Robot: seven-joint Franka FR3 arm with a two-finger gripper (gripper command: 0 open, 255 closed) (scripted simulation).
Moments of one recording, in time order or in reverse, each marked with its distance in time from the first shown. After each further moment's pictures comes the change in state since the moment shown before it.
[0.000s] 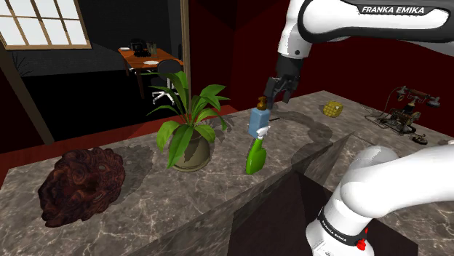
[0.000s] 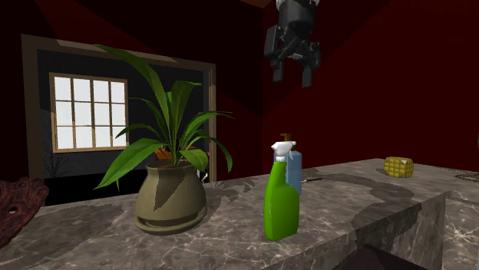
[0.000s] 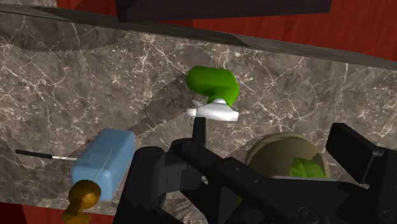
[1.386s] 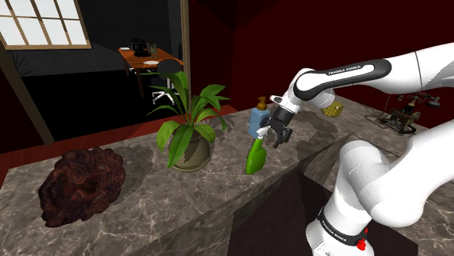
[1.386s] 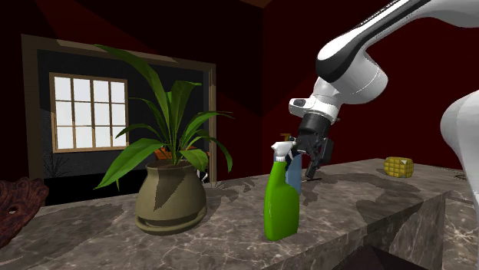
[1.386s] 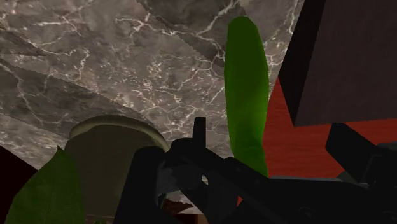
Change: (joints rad) arm 0.595 0.067 -1.078 -0.290 -0.143 0.547 -1.667
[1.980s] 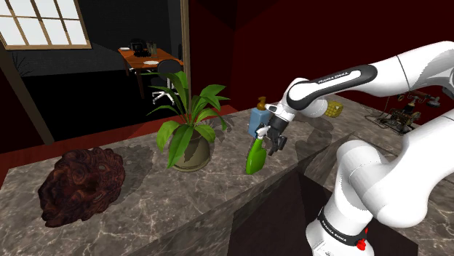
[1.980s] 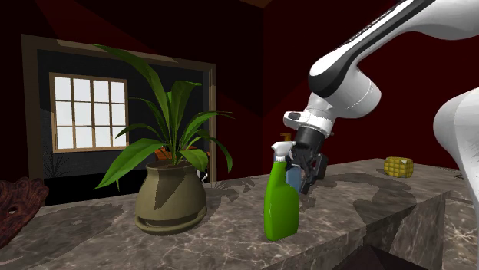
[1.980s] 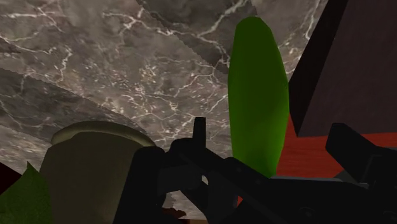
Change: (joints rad) arm 0.108 0.062 -0.102 -0.041 0.015 0.124 -0.062
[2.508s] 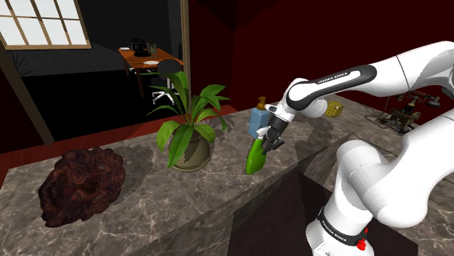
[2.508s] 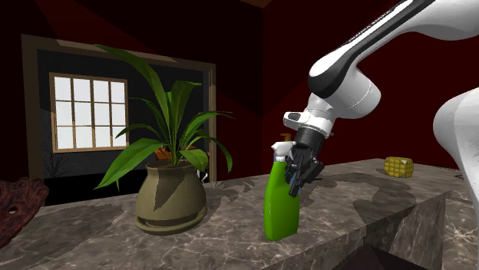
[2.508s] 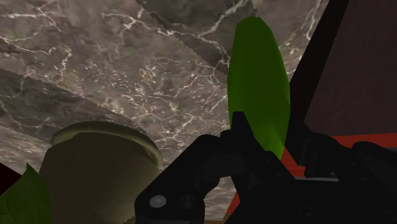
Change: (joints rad) arm 0.004 0.003 -0.004 -0.001 0.001 0.005 -0.001
